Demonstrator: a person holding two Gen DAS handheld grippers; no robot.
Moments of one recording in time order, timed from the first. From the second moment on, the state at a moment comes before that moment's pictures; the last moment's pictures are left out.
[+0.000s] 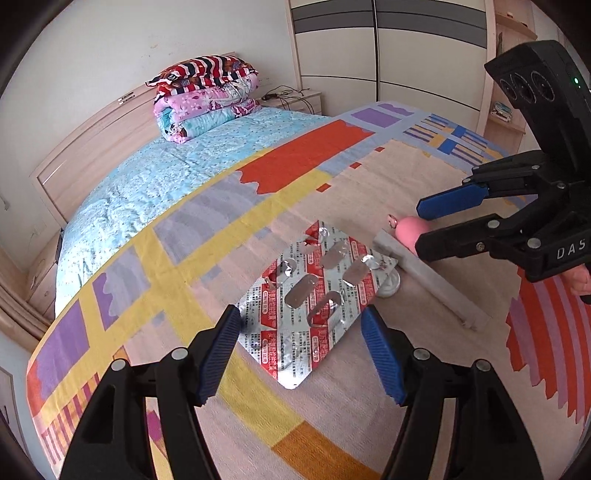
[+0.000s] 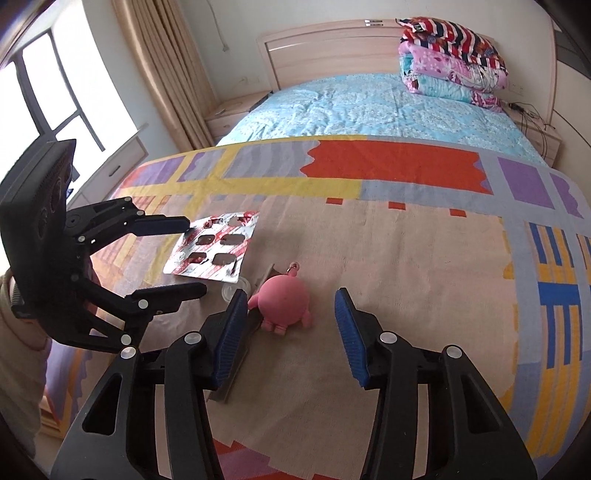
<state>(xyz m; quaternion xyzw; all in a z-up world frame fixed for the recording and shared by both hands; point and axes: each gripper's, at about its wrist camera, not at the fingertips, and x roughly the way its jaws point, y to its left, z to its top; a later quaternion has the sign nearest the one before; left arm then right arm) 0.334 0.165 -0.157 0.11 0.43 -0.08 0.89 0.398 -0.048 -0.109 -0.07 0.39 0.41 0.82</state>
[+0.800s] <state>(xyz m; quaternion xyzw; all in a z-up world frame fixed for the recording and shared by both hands) 0.353 0.176 -0.156 0.12 0.45 -0.13 0.88 0.394 -0.046 -0.110 -0.08 0.38 0.42 0.82</state>
